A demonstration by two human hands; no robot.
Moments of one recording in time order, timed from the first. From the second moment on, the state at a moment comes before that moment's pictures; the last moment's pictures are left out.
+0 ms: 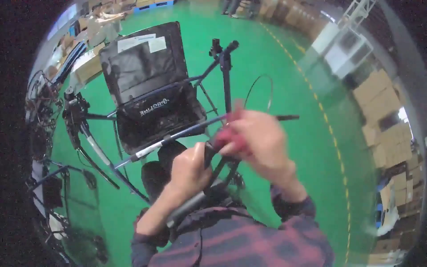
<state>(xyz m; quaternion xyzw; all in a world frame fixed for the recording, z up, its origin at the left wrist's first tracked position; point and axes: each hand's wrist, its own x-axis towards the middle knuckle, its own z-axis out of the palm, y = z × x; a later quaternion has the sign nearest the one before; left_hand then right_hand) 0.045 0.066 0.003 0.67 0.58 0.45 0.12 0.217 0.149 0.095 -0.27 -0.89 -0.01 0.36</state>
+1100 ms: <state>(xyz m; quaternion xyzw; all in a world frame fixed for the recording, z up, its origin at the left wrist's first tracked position) 0.048 0.092 0.008 0.74 0.58 0.33 -0.12 0.239 0.206 0.094 -0.34 -0.91 0.20 0.15</state>
